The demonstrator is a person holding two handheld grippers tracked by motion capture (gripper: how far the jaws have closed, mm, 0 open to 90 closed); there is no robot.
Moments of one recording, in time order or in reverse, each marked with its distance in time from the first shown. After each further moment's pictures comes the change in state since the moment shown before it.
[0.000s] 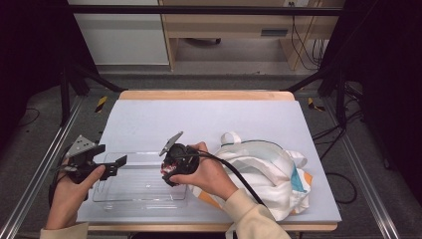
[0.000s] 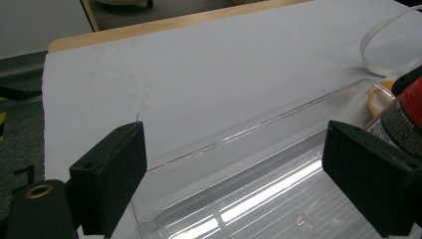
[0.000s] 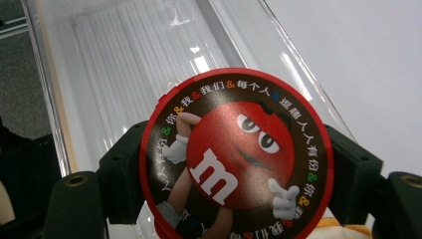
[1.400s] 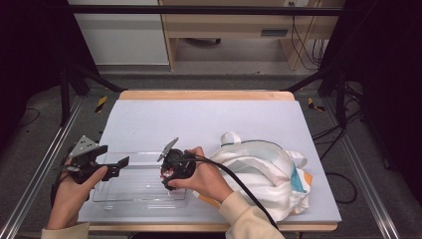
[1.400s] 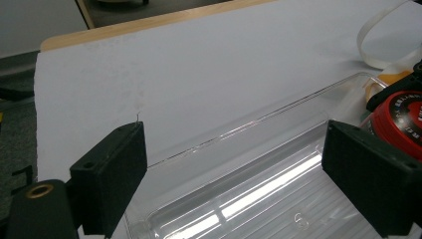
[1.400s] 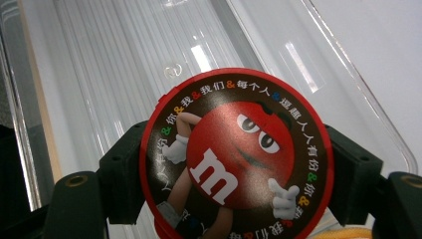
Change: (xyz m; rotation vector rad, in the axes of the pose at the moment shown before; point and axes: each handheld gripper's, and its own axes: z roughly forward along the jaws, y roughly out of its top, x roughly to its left) left arm -0.003 0.000 0.003 0.018 -0.009 0.020; right arm 0.005 -0.006 0.023 0.043 -0.010 -0.011
